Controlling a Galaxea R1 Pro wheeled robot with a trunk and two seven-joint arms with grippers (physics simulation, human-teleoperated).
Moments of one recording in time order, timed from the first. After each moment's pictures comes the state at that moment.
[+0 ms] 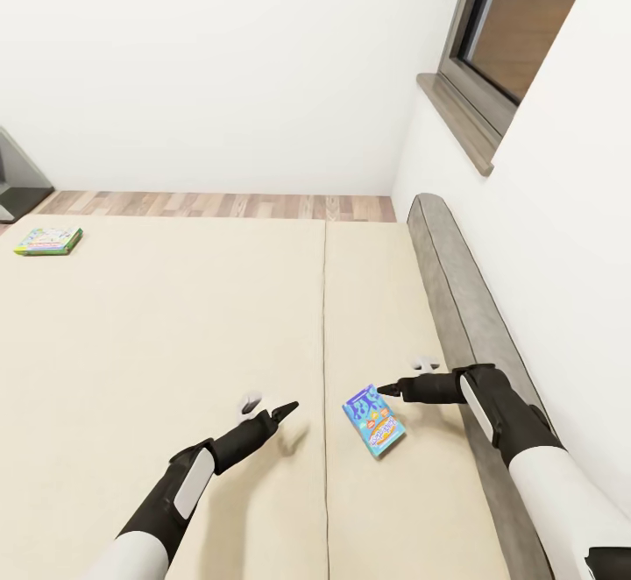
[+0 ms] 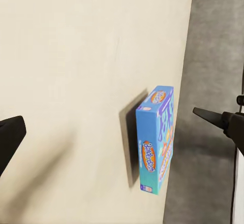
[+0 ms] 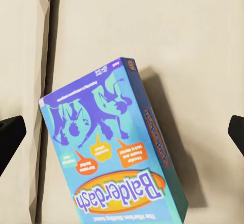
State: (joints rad) left arm -0.54 -0.08 0.12 -0.68 0.50 0.45 -0.67; right arm -0.77 -0.16 0.03 -0.80 0.00 0.80 0.73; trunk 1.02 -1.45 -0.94
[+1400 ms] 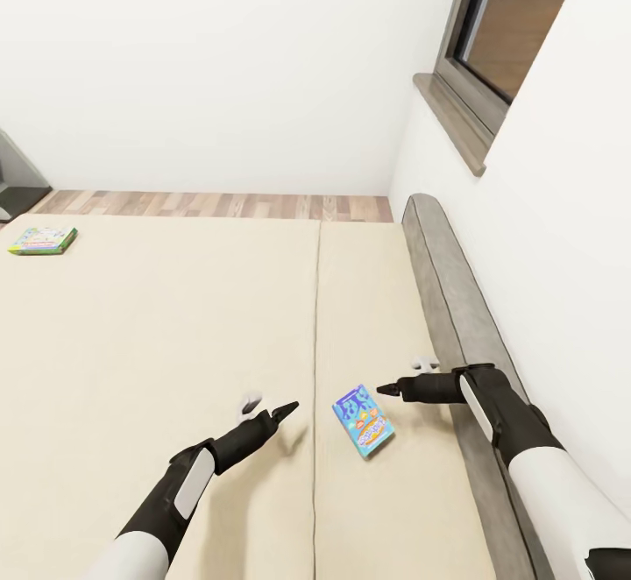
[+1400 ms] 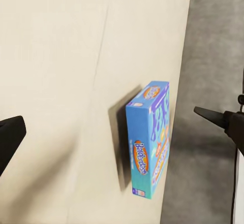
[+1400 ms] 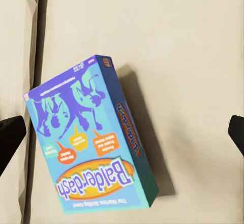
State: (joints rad) left arm -0.54 -0.08 0.12 -0.68 0.50 0.45 -0.67; right arm -0.77 -0.16 0.03 -0.81 0.00 0.80 0.73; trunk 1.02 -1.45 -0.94
